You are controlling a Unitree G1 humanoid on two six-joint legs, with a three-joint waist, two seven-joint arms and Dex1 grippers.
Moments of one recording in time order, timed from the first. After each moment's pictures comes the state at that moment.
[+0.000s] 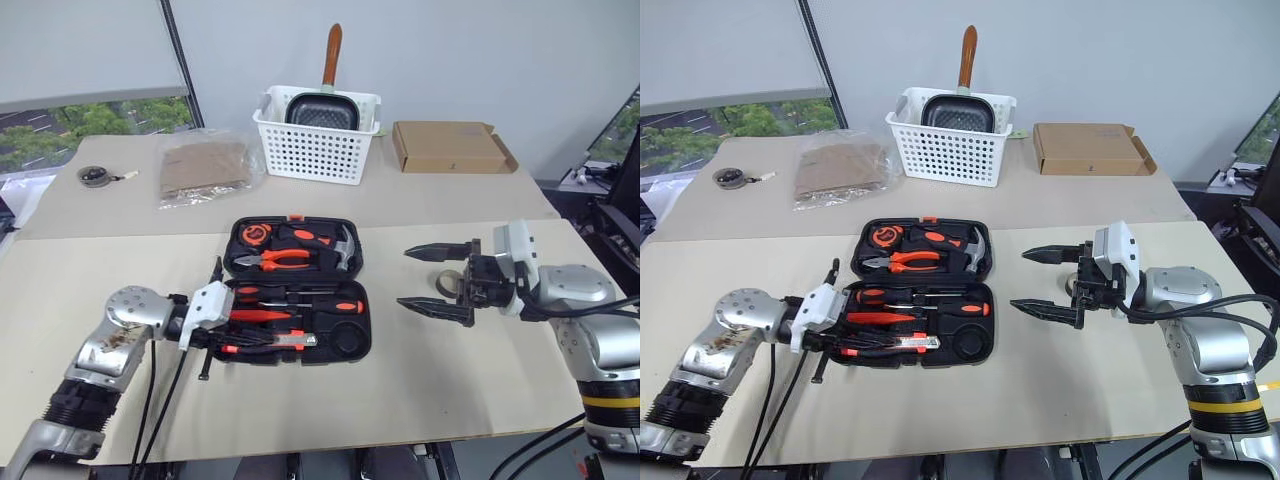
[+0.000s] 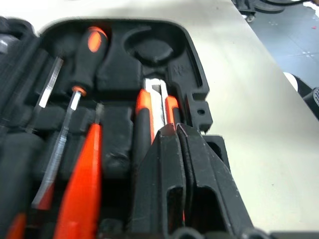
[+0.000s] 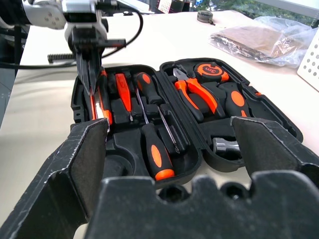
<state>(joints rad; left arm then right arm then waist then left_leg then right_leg) -0.31 0.74 -0.14 0.08 -0.34 0.02 -1.47 -0.33 -0.74 -0.10 -0.16 0.56 0.29 1.22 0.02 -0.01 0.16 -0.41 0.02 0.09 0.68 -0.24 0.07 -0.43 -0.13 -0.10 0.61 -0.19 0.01</state>
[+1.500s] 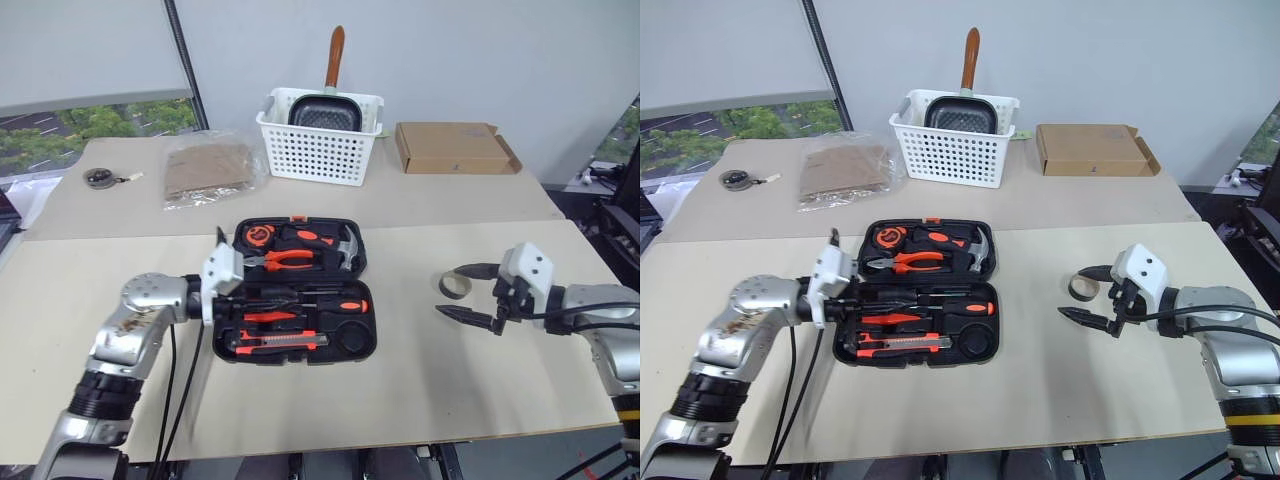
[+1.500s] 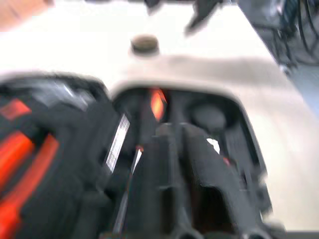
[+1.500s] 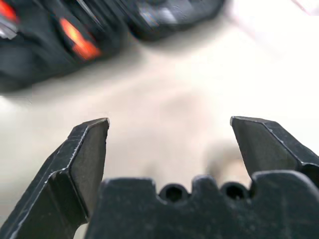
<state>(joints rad) -0.36 0.65 -0.01 -0.12 -0.48 0.32 -1.25 -0.24 -0.88 -0.09 0.04 0.27 0.24 1.06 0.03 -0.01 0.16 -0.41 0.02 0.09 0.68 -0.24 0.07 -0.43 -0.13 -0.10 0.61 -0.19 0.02</state>
